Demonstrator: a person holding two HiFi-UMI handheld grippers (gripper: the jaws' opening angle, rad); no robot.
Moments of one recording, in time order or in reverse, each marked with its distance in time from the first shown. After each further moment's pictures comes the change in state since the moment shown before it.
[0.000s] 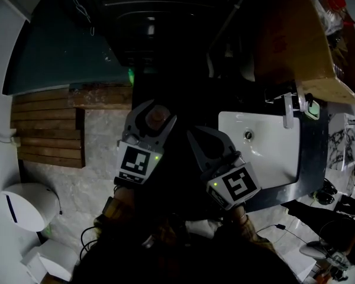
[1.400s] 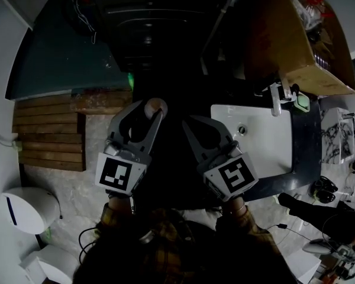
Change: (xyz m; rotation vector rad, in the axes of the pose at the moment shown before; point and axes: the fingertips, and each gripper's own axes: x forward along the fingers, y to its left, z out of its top) left arm -0.086 -0.009 0.091 -0.070 -0.171 0.068; right arm -0.031 0.031 0.048 -0.111 -0.086 0.003
